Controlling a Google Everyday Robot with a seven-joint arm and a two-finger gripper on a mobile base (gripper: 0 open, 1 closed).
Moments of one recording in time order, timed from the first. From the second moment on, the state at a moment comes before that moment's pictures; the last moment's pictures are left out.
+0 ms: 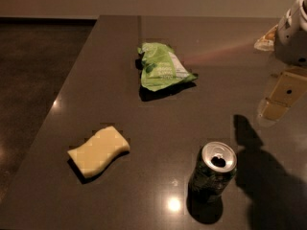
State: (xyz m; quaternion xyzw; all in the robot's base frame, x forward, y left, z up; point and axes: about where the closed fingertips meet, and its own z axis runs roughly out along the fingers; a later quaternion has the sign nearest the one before) arm 0.438 -0.217 0.976 -0.60 0.78 -0.03 0.16
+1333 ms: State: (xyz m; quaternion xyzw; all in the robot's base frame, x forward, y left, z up) arm 0.390 -0.199 0.966 -0.66 0.73 0.03 0.18
